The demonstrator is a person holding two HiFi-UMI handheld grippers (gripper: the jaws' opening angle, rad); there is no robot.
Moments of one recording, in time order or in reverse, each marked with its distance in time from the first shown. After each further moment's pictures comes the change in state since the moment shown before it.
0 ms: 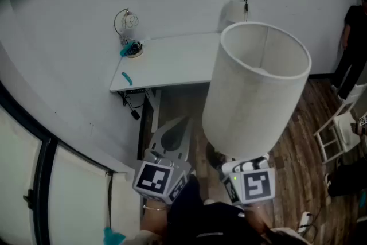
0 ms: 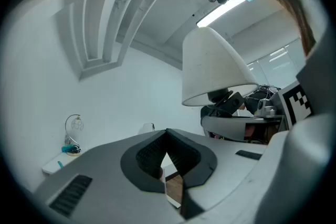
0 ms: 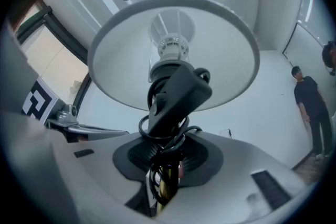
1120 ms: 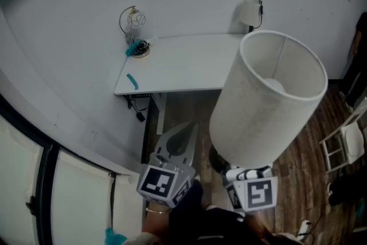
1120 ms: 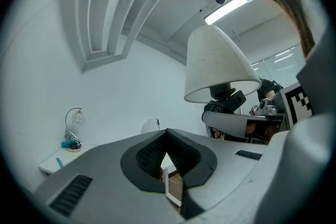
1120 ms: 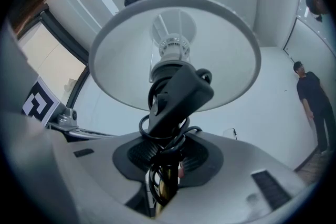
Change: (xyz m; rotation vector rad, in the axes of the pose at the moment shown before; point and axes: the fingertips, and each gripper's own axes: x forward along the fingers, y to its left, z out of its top) left arm 0.051 0.056 -0.019 -0.043 0.040 0.011; right arm 0.072 -0.009 -0.015 0.002 -0.020 0.003
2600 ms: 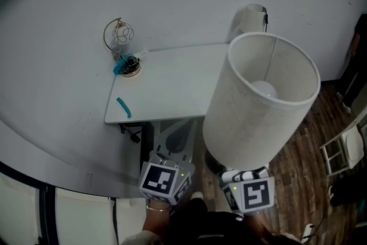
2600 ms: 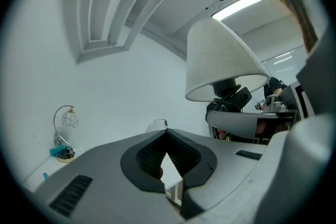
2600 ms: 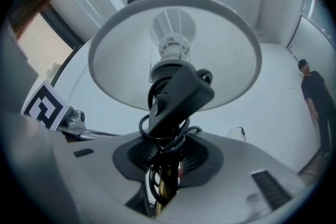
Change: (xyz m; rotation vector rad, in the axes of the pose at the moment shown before) left arm 0.140 0.132 -0.005 -0.012 0.008 -0.050; right arm 0.173 -0.016 -0.046 -0.022 0.036 -0.019
